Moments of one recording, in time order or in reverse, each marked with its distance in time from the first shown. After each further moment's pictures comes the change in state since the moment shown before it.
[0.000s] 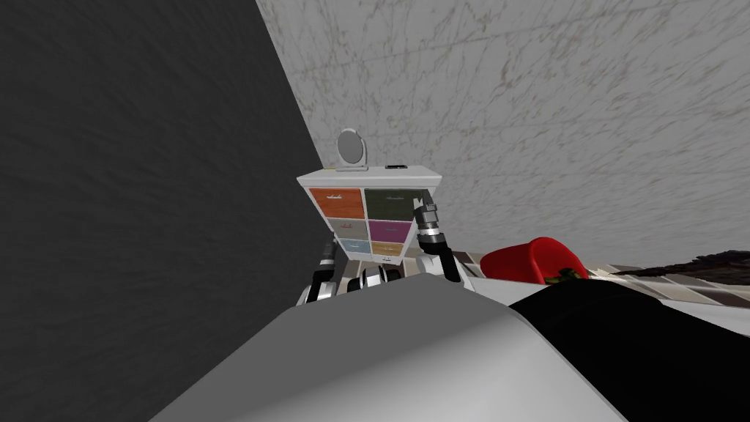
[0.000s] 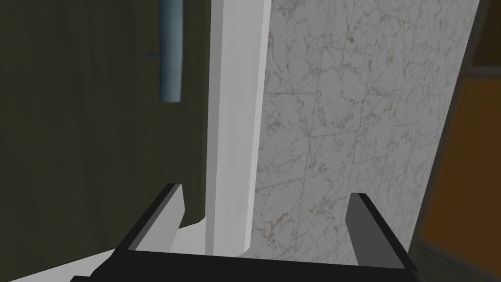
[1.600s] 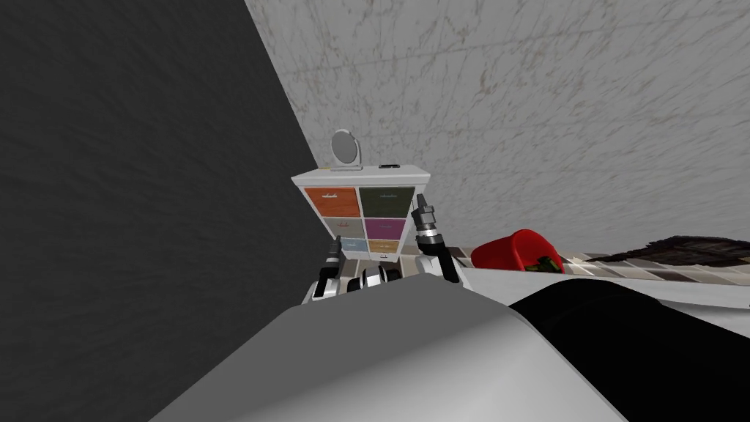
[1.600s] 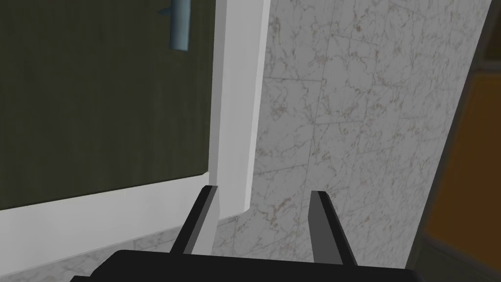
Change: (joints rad) left arm -0.059 -0.029 -0.019 0.101 -0.029 -0.001 -0.016; right arm 0.012 -0.005 0.019 0.013 0.002 0.007 -0.004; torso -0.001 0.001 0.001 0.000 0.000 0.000
